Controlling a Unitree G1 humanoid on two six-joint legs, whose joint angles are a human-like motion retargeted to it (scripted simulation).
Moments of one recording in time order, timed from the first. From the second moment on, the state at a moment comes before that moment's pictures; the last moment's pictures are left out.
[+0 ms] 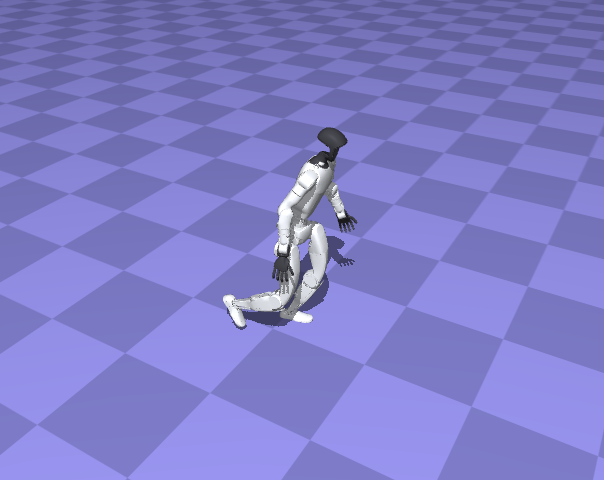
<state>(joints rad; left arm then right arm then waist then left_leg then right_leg) -0.24 0.44 -0.01 1.15 -0.59 0.09 0.48 0.19 -0.33 0.47 0.90 0.34 0.08 -0.37 0.21 -0.16 0.20 -0.23 0.02 0.31 0.56 -0.59 0.12 -0.10 -0.13 0.10 1.10 -0.27 0.00</state>
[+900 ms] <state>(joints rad) 0.03 0.39 0.08 0.86 -0.27 0.07 0.21 0.20 -0.39 0.34 0.97 0.07 0.06 -0.04 -0.01 0.02 0.09 -0.08 0.03 0.13 0.29 -0.42 0.03 -0.25 -0.02 -0.05 0.85 -0.35 -0.09</state>
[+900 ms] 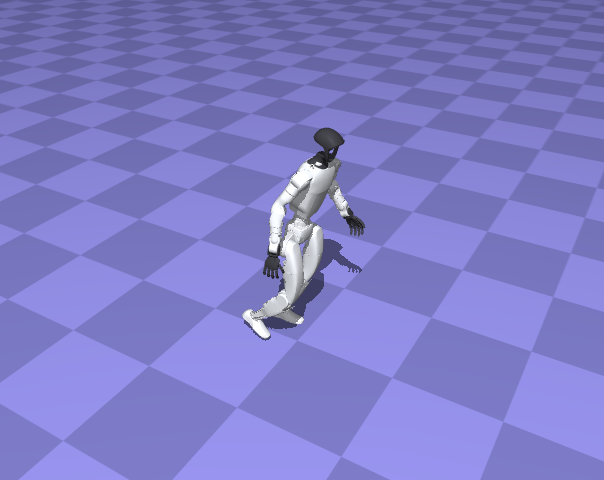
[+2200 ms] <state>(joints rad) 0.23 0.31 0.18 1.16 -0.62 0.17 0.00 0.03 -0.39 0.25 0.60 0.32 0.10 0.11 0.06 -0.30 0.15 -0.41 -0.02 0.14 1.28 -0.43 0.22 -0.11 0.02 0.06 0.29 -0.38 0.05</state>
